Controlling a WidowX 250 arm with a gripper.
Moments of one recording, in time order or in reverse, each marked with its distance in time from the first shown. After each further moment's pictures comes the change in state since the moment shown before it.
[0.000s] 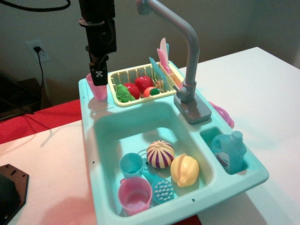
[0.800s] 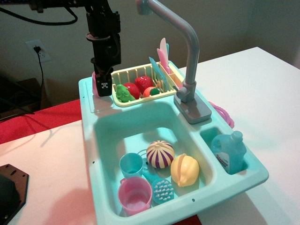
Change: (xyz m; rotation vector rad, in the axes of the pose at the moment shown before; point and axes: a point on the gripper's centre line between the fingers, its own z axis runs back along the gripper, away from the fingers) arm 0.005 -0.005 -0.024 -0.042 0.018 0.018
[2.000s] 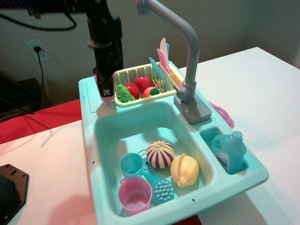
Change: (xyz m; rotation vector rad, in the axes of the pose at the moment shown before) arm 0.008 -0.015 0.004 0.019 -0.052 -0.035
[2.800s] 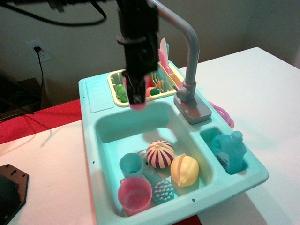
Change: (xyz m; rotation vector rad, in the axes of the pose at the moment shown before) arm 0.047 -0.075 0.015 -0.063 -0.035 -0.141
